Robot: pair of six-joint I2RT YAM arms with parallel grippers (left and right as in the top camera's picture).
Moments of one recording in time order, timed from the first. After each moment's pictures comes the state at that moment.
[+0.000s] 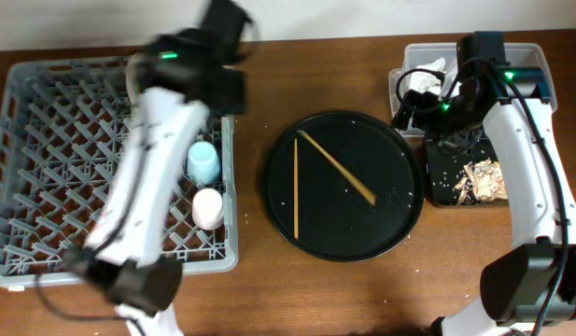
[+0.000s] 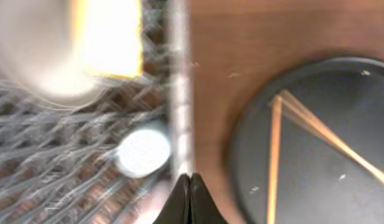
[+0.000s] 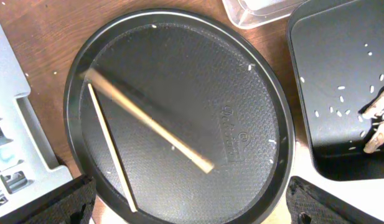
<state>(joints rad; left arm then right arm) -0.36 1.95 2.29 -1.49 -0.23 -0.33 -0.04 1.76 1.70 -1.23 -0.25 0.34</state>
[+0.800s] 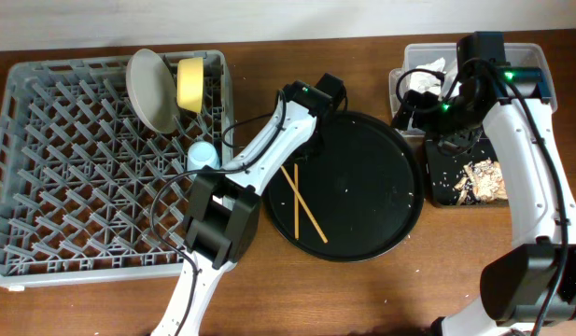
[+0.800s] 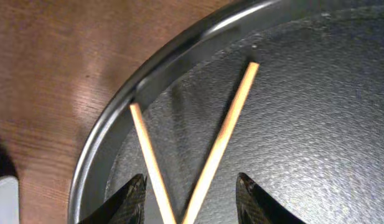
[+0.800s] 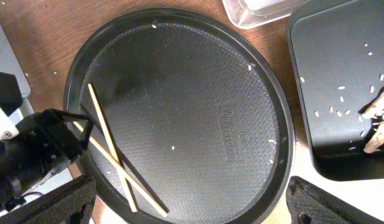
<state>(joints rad) -0.61 2.44 2.20 -1.30 -0.20 -0.88 -0.04 1.76 1.70 -1.23 -0.25 0.34</state>
